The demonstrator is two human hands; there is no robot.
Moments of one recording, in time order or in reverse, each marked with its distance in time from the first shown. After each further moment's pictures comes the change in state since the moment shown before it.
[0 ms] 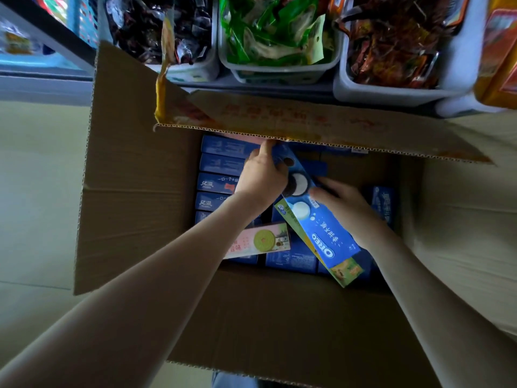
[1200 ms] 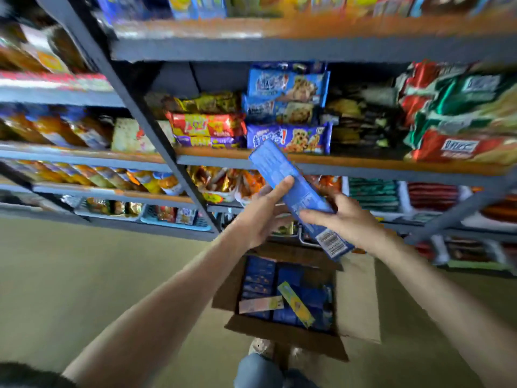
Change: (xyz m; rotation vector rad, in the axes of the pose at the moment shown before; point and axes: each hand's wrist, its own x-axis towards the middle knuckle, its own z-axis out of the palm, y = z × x) left_hand -0.438 0.340 -0.423 -1.134 -0.185 0.164; right_hand -0.532 -0.478 -0.033 -0.417 0.113 -0.470
